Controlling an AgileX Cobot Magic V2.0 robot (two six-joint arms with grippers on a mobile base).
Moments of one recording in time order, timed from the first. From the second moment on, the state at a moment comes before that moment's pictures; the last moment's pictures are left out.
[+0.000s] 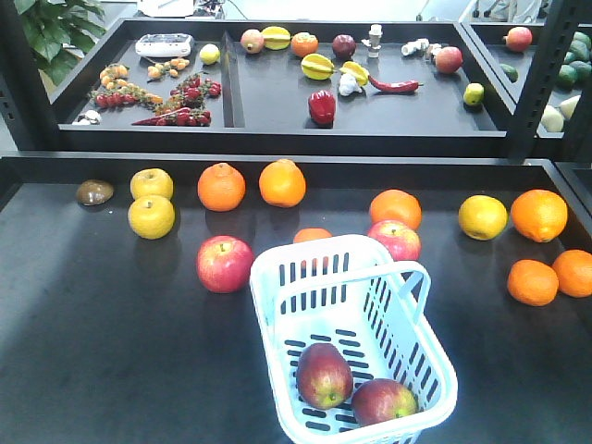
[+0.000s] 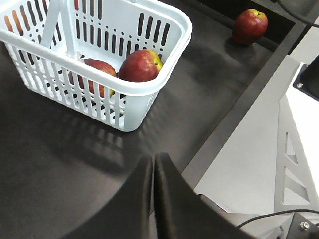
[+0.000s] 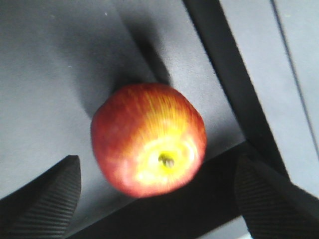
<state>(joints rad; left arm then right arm) -0.54 0.54 -0.35 -0.73 0.64 0.65 -0.56 1.69 -0.80 -0.24 0.88 0.11</state>
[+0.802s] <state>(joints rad) -0.54 0.54 -0.35 -0.73 0.64 0.65 -0.56 1.87 -0.80 -0.28 0.77 0.13</state>
